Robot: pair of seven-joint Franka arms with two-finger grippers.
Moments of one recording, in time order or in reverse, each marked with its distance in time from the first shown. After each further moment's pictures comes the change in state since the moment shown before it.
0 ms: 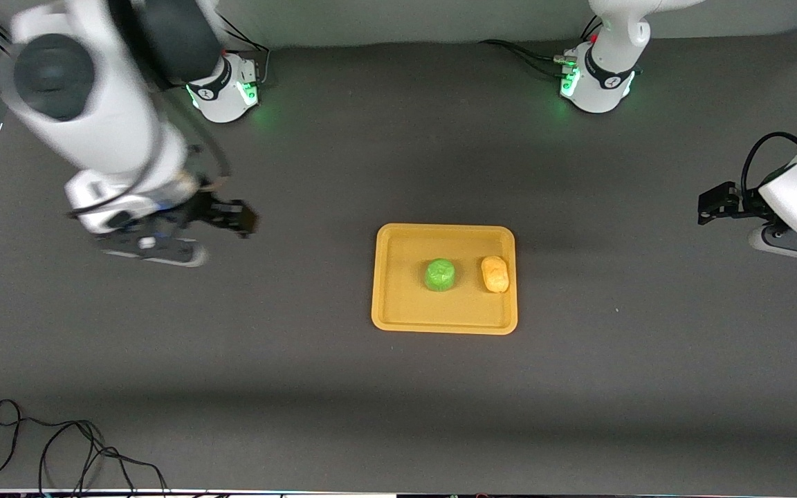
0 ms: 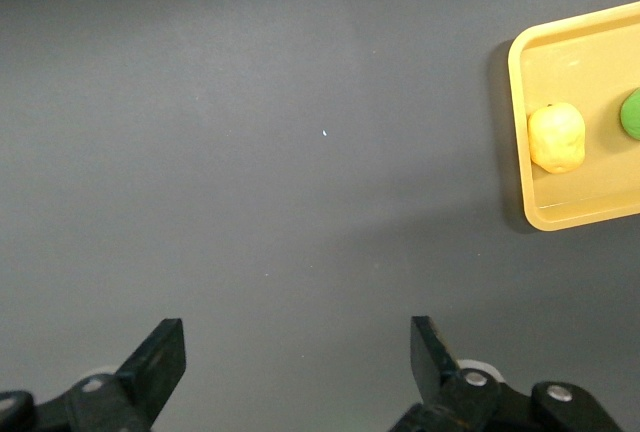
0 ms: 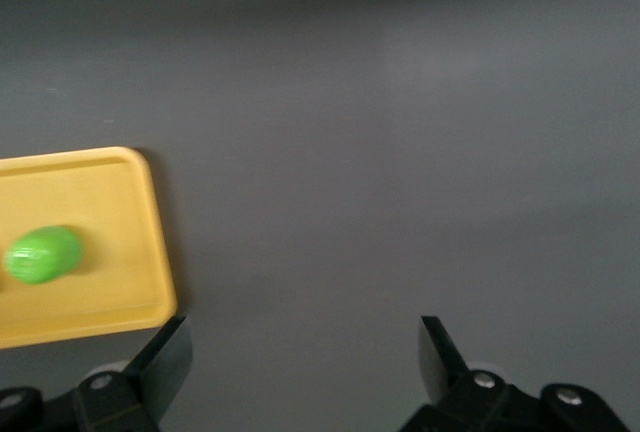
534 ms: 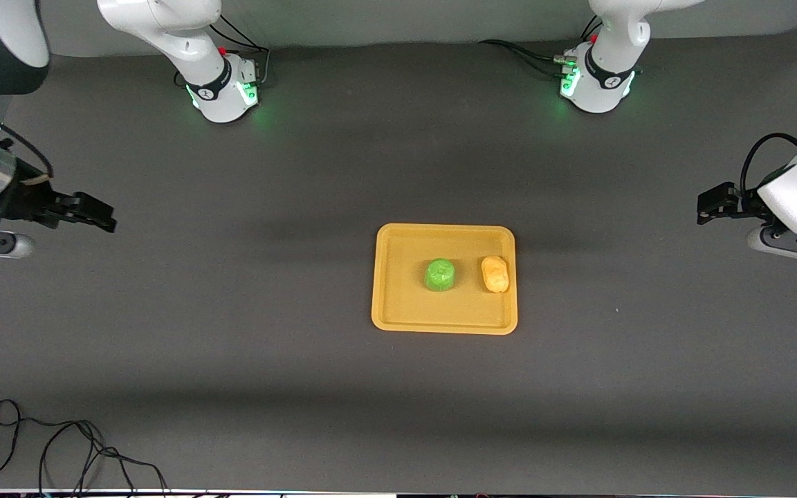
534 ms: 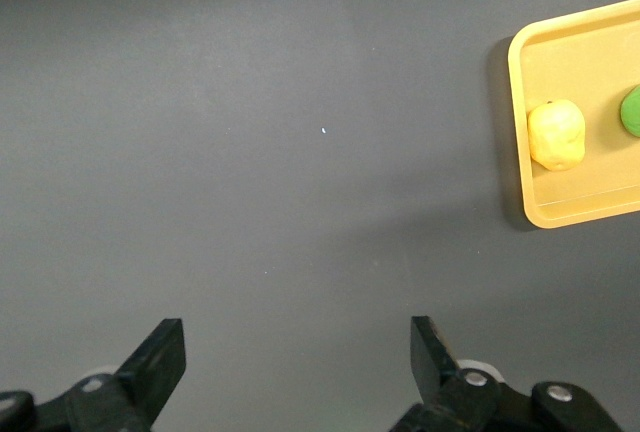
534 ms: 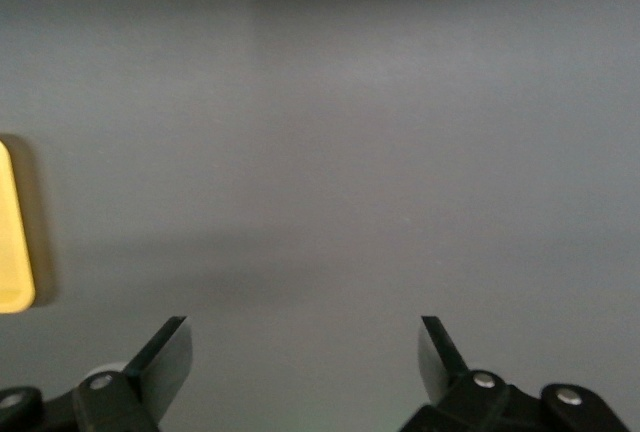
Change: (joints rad) left arm 0.000 0.001 -0.001 0.002 0.000 -0.006 0.001; right arm -0.416 -0.234 0.105 -0.333 0.001 0.127 -0.385
